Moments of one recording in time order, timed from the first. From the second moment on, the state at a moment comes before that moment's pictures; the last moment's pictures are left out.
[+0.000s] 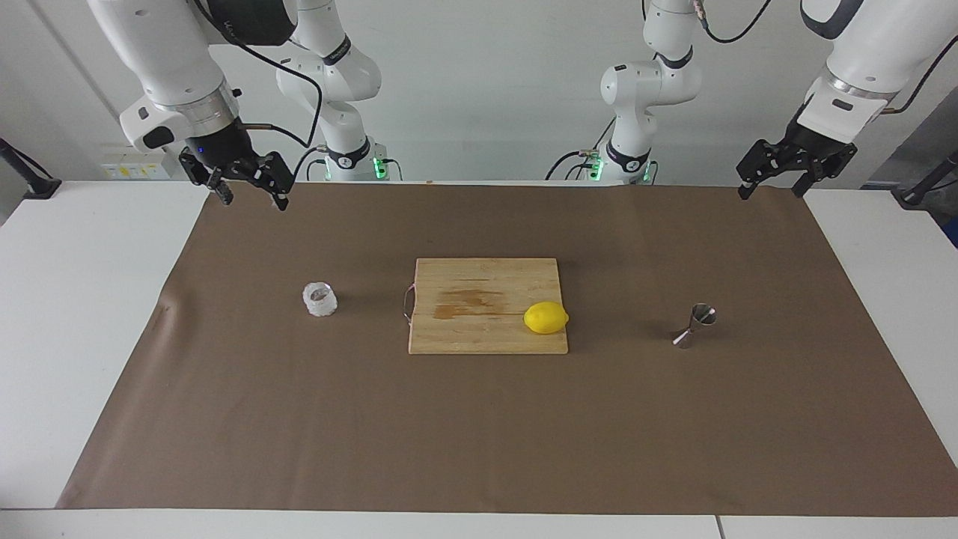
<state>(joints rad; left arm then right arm) 0.04 -0.06 -0.06 -1.58 -0.02 1.52 -0.02 0.03 -0.01 -0.02 -1.58 0.01 1.55 0.16</state>
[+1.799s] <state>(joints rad) 0.21 0.13 -0.04 -1.74 -0.39 1.52 -0.29 0.03 -0.01 -0.02 -1.58 0.01 1.55 0.16</state>
